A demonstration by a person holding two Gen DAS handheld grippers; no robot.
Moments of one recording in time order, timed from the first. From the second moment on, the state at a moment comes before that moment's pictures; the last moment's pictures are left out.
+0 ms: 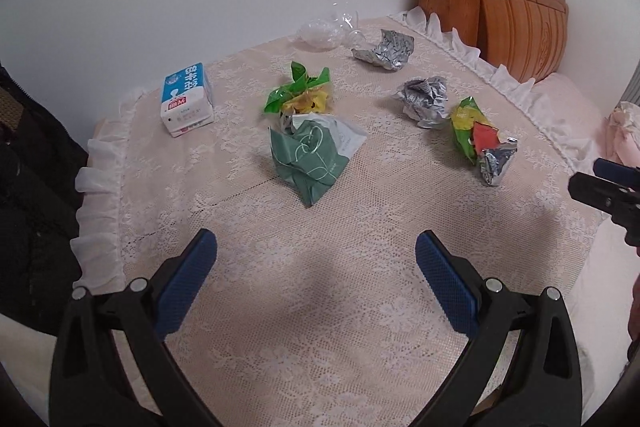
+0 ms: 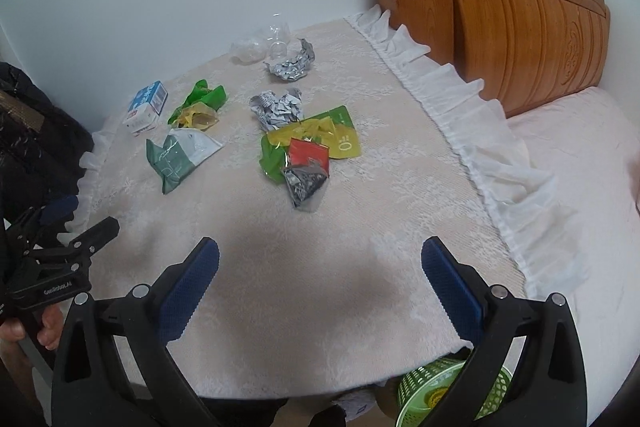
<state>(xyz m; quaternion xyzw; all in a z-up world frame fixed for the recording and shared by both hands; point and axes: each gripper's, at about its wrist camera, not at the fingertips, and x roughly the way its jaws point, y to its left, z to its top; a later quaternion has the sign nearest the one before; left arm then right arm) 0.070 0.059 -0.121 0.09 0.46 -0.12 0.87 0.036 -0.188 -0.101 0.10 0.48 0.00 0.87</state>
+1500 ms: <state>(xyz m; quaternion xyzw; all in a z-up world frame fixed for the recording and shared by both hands) 0.166 0.013 -0.185 0.19 0.46 -0.21 0.84 0.056 -0.184 -0.126 0.16 0.53 0.00 0.83</state>
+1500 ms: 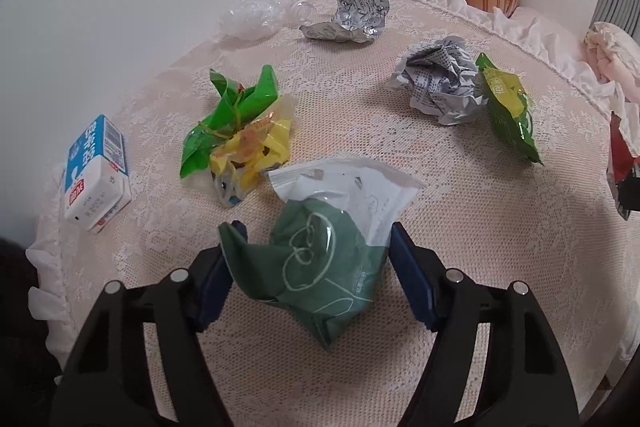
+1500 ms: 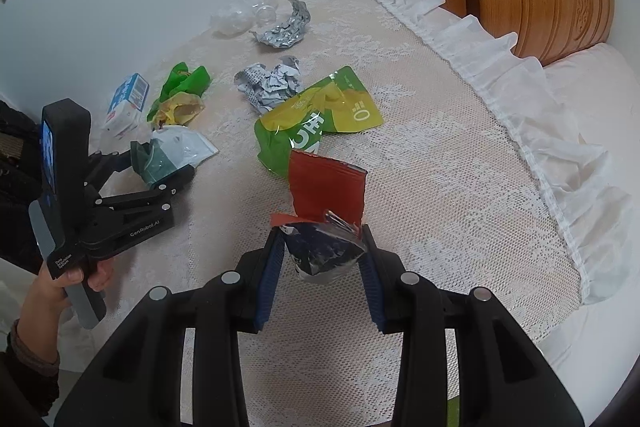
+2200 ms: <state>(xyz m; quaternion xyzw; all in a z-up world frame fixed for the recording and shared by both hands) -0.011 -0.068 -0.118 0.19 0.43 -0.32 0.82 -0.088 -0.217 -0.109 0.18 0.51 -0.04 0.84</state>
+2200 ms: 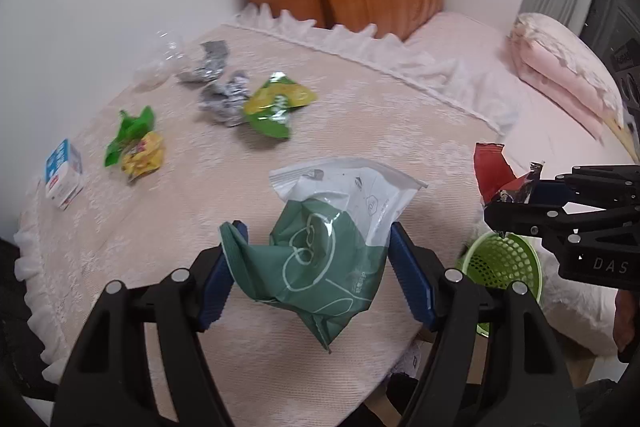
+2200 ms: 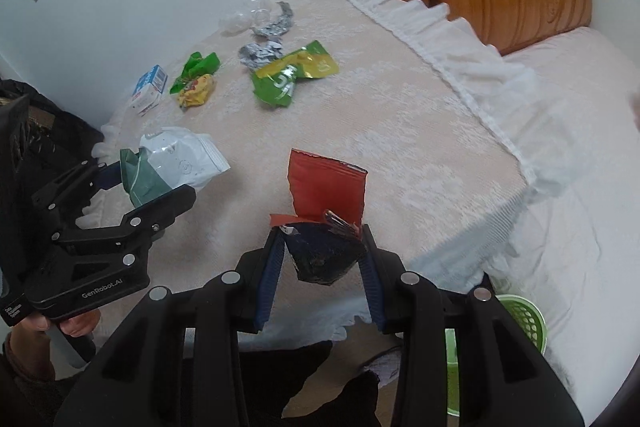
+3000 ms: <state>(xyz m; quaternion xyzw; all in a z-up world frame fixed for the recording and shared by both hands) -0.172 -0.255 -0.130 0.27 0.41 -0.49 0.72 -0.313 -0.374 -0.172 0.27 0.52 -0.24 0.77</state>
